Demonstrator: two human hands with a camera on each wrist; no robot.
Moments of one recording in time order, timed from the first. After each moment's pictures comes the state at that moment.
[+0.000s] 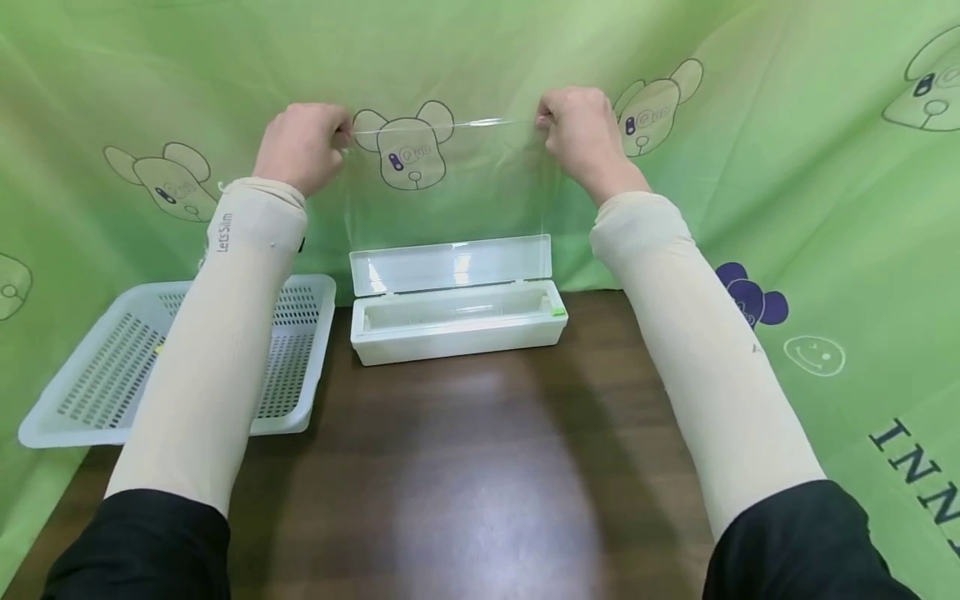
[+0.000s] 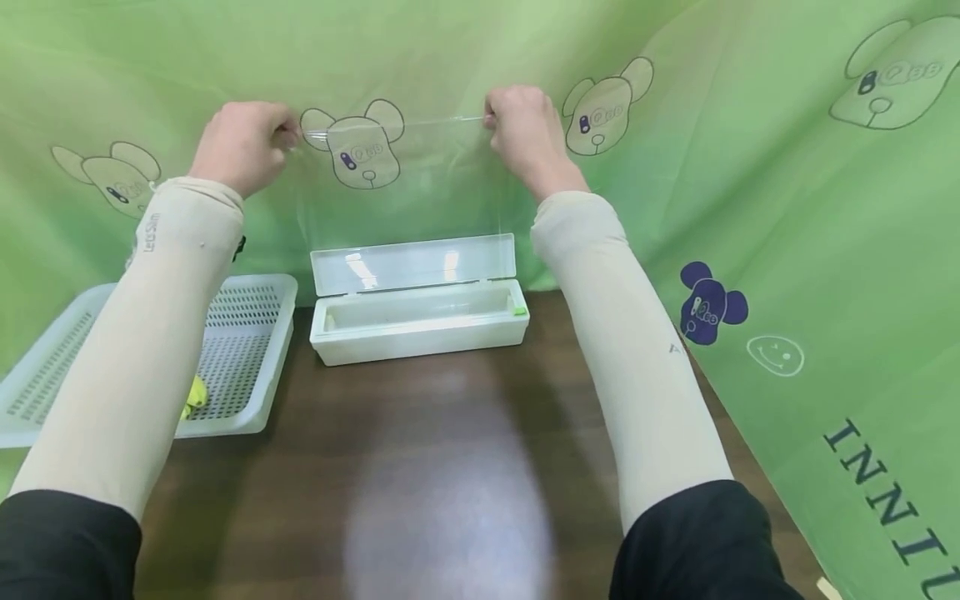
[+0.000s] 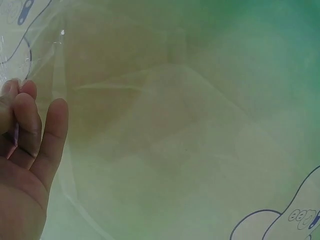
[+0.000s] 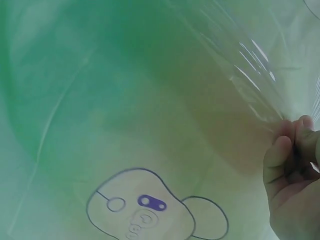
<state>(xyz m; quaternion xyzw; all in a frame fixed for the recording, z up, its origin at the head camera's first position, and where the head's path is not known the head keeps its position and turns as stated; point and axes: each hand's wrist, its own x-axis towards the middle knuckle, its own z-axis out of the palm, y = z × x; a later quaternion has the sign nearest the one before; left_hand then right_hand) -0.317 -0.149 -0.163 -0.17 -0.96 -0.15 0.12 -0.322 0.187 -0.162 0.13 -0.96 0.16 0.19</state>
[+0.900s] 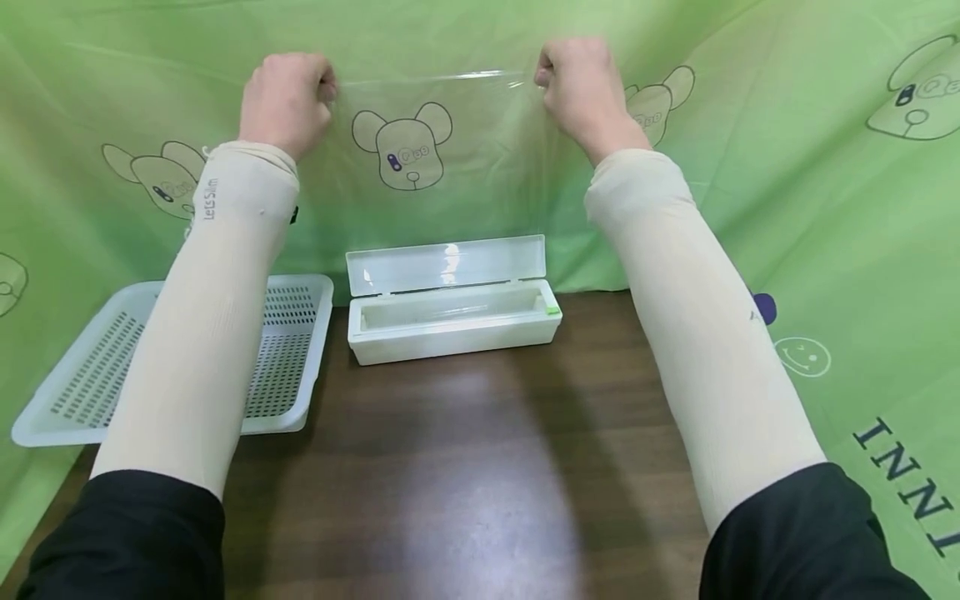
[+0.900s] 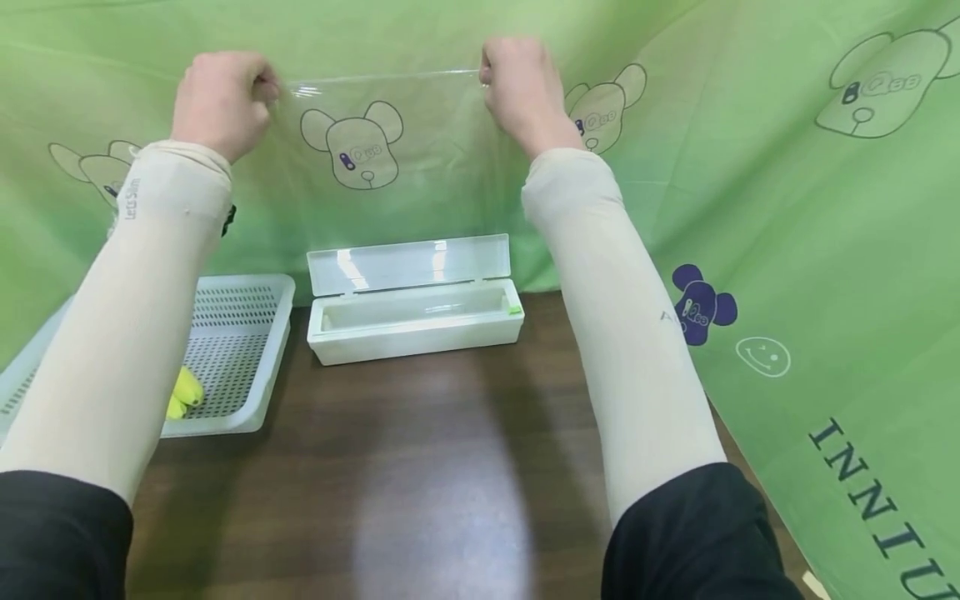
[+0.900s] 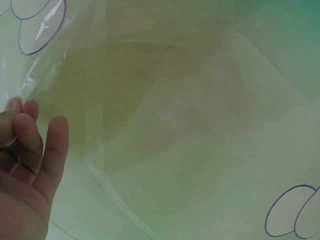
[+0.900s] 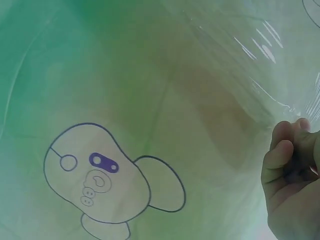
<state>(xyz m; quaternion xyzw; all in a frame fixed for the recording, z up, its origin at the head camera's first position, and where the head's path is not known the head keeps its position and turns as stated) -0.323 -0.151 -0.122 -0.12 -0.96 -0.15 0.18 -0.342 0.174 -0.114 0.10 -0.96 0.14 0.20</state>
